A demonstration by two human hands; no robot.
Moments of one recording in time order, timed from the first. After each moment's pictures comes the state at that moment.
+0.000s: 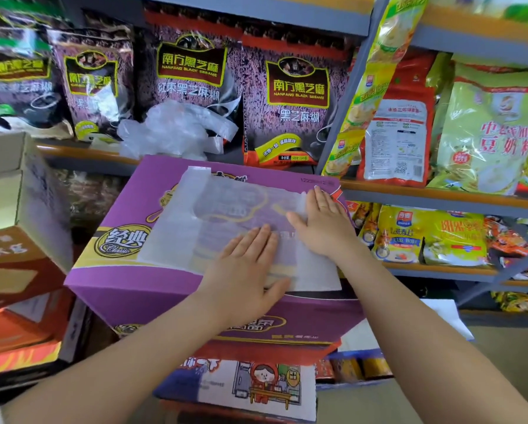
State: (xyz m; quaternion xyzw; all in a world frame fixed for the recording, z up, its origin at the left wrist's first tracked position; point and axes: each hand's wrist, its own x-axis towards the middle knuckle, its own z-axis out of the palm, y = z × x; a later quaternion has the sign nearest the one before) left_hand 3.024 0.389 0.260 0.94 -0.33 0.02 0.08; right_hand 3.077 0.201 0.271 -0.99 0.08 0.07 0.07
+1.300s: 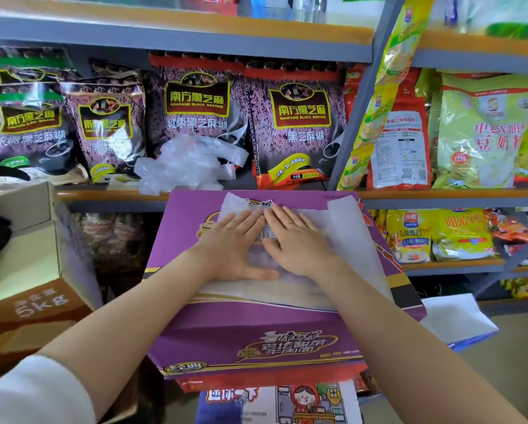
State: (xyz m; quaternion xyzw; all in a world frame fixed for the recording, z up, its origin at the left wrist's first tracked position) left_hand 3.140 0.455 0.270 0.91 -0.41 -0.03 -0.01; right_hand 3.095 0.298 0.269 -1.00 -0.03 0.03 0.05
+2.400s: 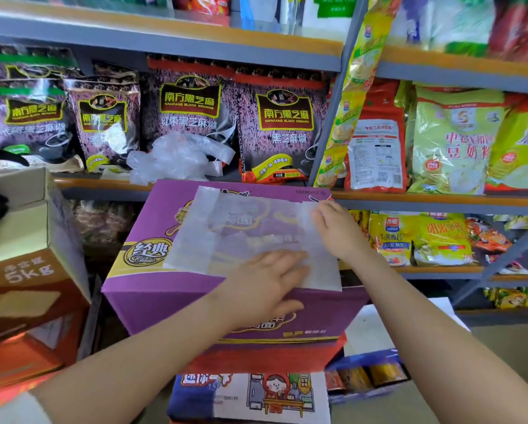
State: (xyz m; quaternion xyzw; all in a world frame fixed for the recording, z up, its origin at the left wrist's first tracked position) left_hand 3.018 0.401 0.264 0.81 -0.55 0.19 0.08; right_hand 3.042 0.199 0.291 -0.98 0.06 -0.07 0.17
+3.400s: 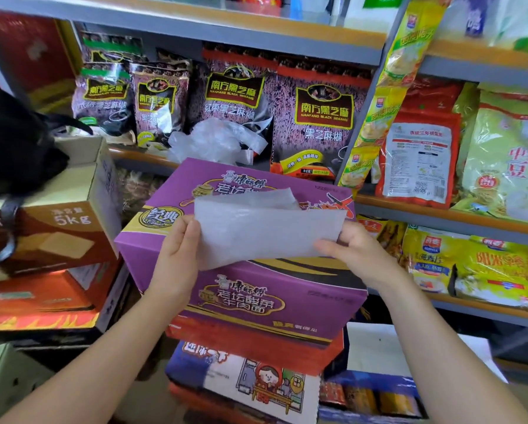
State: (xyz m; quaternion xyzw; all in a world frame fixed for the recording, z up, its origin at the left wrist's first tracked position) left_hand 2.983 0.442 0.266 0.67 0.01 0.11 0.74; right_hand 2.991 0.181 0.302 -0.82 -0.13 0.05 0.56
